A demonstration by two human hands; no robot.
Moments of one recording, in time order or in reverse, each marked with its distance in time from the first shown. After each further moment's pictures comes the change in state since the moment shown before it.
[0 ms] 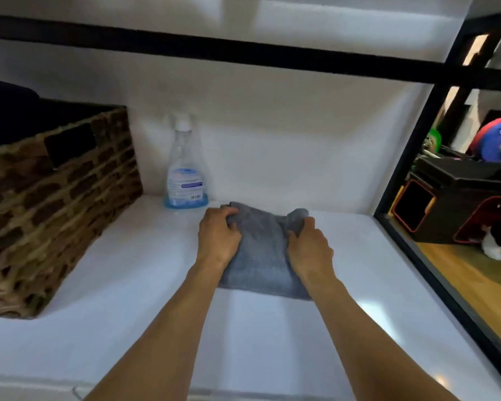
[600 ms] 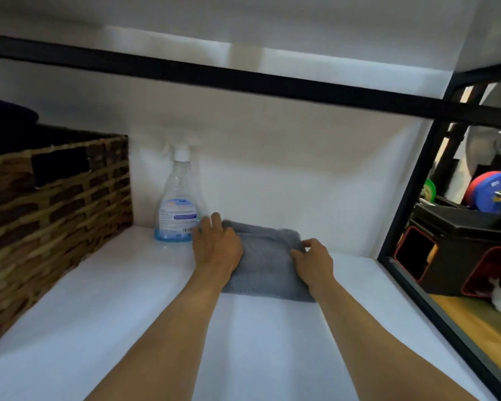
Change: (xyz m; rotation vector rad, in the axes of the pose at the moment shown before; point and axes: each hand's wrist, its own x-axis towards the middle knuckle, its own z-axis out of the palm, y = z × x) left_hand 0.073 -0.001 0.033 0.708 0.065 0.088; right_hand 0.077 0.006 0.001 0.187 0.014 0.016
